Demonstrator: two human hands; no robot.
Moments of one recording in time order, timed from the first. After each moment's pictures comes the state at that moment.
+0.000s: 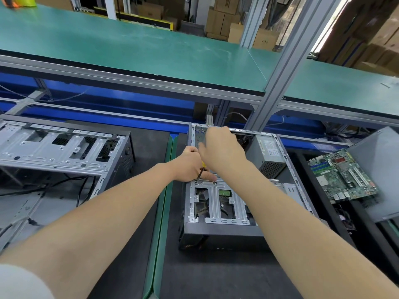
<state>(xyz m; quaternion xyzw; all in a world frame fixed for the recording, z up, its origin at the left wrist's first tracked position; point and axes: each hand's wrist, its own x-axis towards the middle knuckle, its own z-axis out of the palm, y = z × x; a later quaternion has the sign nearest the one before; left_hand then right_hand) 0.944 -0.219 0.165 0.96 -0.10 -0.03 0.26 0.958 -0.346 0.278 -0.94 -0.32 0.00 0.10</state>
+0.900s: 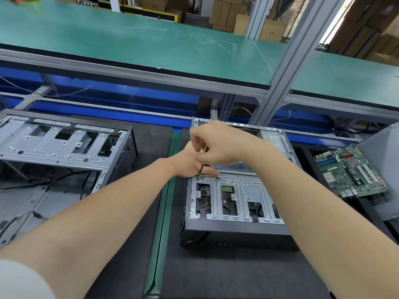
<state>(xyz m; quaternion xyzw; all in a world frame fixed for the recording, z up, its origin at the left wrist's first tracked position) 0.943 -0.222 0.166 0.90 -0.04 -0.05 0.44 0.983 -0.352 0.300 -0.81 -0.57 0.12 0.02</state>
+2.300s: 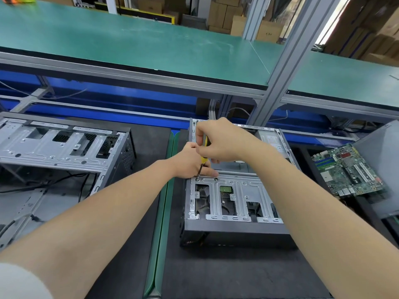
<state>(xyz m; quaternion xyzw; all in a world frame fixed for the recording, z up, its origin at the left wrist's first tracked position) 0.947 -0.219 0.155 0.92 -0.03 -0.06 0.40 0.983 -0.359 0.305 -0.85 -0.50 0.11 0.09</state>
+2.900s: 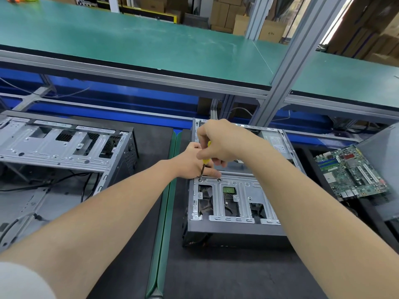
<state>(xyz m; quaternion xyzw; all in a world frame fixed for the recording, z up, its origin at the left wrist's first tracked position) 0.944 -0.219 0.162 0.91 -0.04 -0.06 0.41 0.980 -0.344 0.304 -0.88 -0.44 0.18 0.05</state>
